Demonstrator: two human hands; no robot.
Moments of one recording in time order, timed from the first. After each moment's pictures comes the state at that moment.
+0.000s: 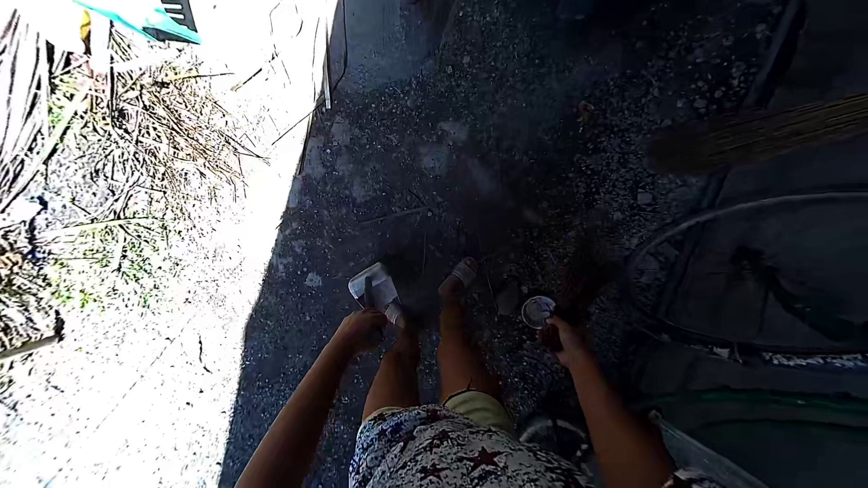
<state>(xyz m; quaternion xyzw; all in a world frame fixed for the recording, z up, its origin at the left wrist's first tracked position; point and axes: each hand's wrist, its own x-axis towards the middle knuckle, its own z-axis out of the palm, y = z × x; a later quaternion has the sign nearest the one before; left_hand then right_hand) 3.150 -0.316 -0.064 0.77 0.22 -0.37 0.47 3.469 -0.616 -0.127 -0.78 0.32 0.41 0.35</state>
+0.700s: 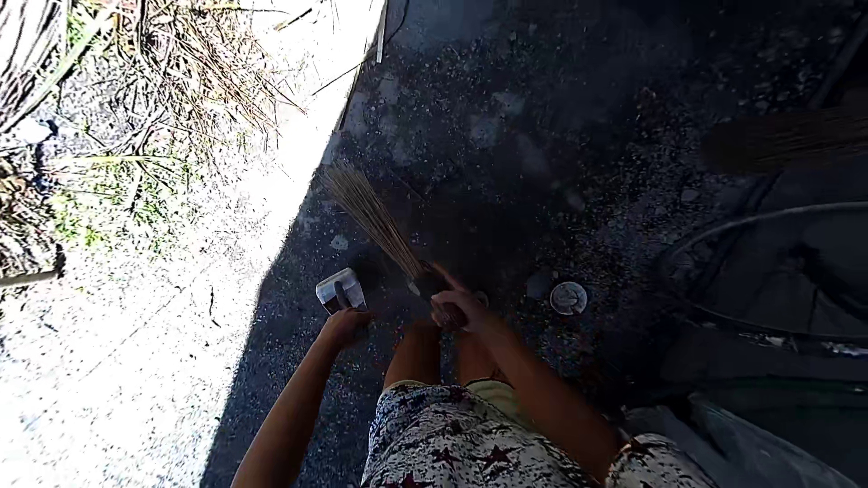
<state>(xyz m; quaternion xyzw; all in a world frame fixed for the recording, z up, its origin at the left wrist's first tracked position) 2.909 -0.332 -0.074 0.72 0.30 -0.43 0.45 3.183 -0.444 -0.068 -0.53 0.01 0.77 0.35</state>
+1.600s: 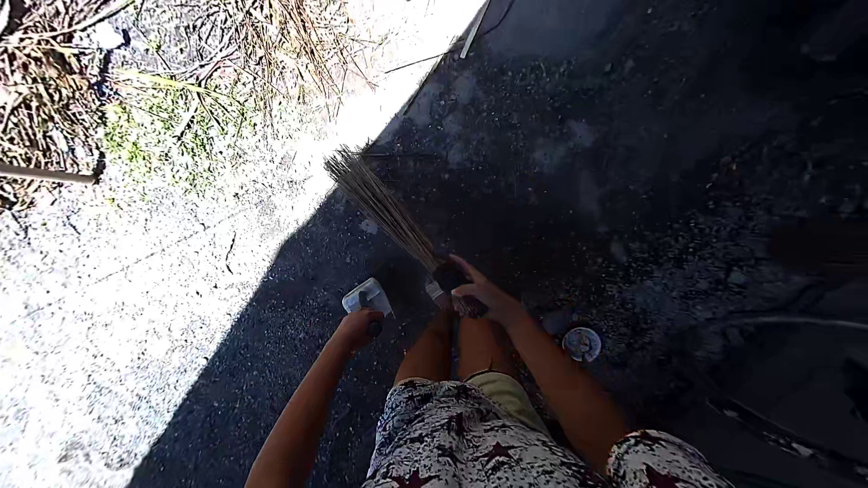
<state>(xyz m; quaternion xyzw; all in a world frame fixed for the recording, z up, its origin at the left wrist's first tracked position) 2.830 -0.354 -0.079 0.67 0.40 -0.31 0.54 3.149 -0.369 -0.088 -0.53 -0.16 0.80 0.22</state>
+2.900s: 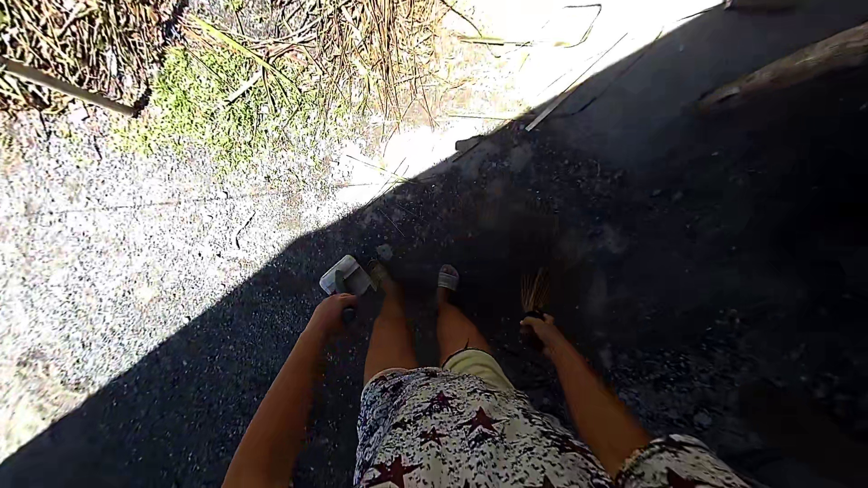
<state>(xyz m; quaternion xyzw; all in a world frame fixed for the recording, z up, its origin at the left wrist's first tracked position) 2.760 -0.191 -0.044 0.60 0.57 -0.20 0.53 3.230 -0.212 -0.131 -0.81 -0.04 0.59 0.03</state>
